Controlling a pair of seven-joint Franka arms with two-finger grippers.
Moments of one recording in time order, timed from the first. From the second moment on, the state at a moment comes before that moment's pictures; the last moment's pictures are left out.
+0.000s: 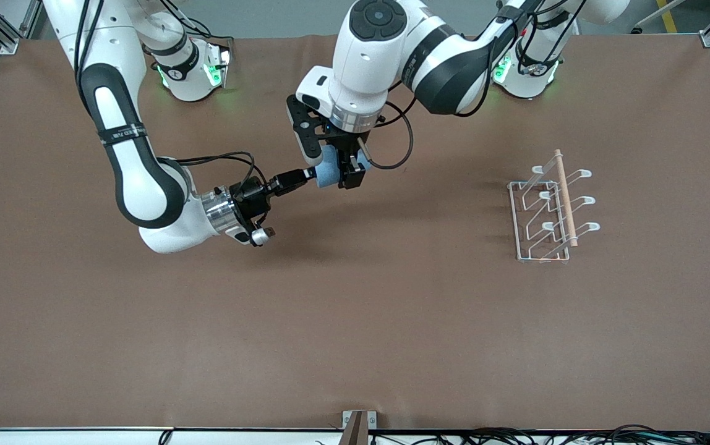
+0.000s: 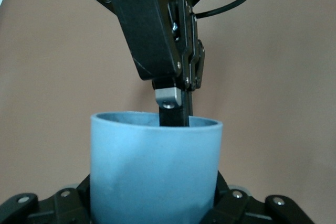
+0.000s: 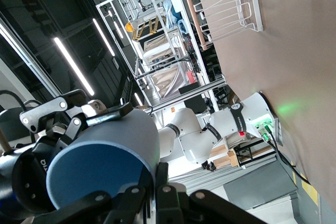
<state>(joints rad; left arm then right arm) -0.72 0.44 -0.17 -1.34 0.00 1.98 0.37 0.35 0.50 -0.06 -1.80 1.57 1.44 -0.36</state>
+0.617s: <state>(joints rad) -0.61 0.42 -0.15 -1.33 0.21 1.54 0.55 0.35 0.49 -0.13 -1.77 1.47 1.51 -0.36</state>
